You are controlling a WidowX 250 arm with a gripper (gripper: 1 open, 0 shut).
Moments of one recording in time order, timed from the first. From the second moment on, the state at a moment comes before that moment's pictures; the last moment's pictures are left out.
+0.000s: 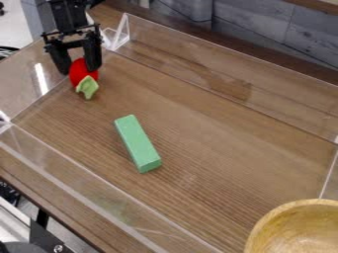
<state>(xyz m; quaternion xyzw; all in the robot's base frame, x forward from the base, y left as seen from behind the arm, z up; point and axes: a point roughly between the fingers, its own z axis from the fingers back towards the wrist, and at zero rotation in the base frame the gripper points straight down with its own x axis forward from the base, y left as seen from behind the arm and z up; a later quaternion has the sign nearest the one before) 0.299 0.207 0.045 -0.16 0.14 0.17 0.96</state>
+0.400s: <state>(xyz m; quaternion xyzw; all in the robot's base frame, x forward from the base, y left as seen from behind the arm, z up) 0.299 0.209 0.054 -0.16 0.14 0.16 0.96</state>
